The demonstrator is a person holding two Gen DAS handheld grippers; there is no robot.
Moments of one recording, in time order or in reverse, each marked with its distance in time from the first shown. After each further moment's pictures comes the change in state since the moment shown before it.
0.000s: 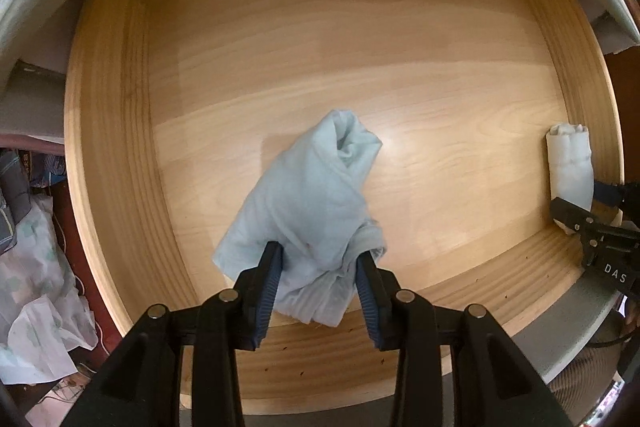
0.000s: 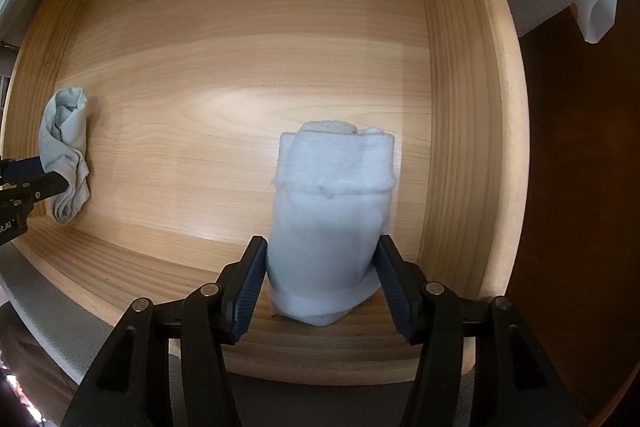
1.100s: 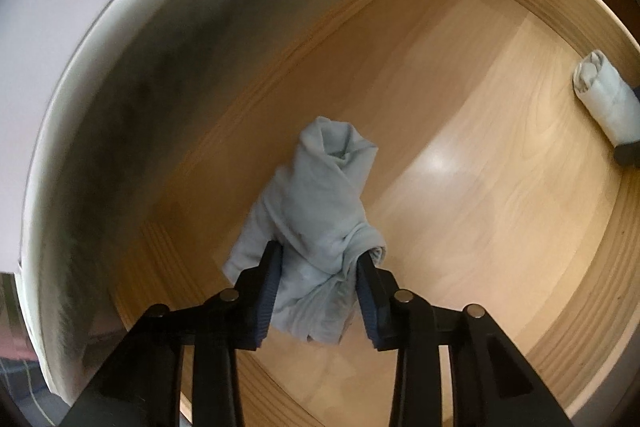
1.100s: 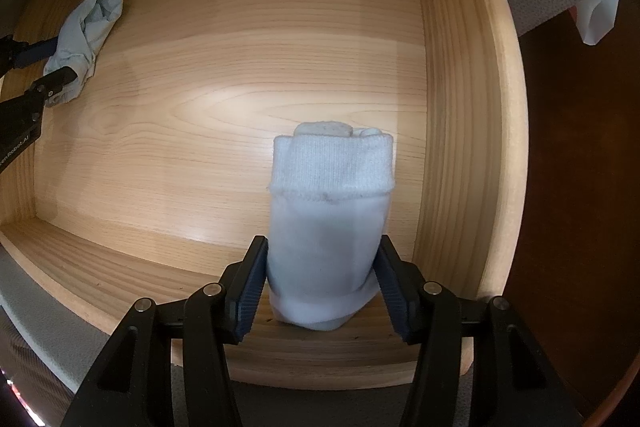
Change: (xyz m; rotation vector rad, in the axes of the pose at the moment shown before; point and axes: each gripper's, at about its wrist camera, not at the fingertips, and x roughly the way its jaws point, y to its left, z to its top) left arm 0.009 -0.034 0.047 0.535 -0.284 0.274; right arm 0.009 -0.008 0.013 0.003 0.016 -0.037
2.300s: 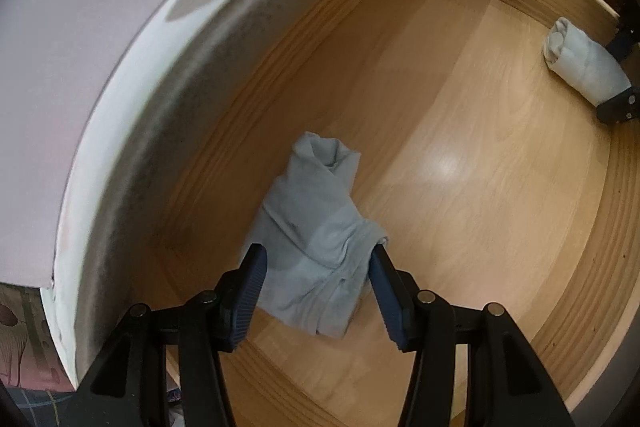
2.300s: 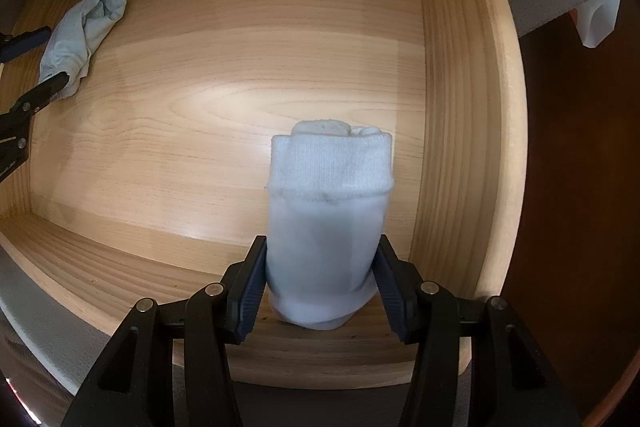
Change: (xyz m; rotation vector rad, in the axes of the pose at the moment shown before) left arm 0.002 -0.003 0.013 0.155 -0.096 0.055; right arm -0.004 -0.007 0.007 0.006 0.007 -0.012
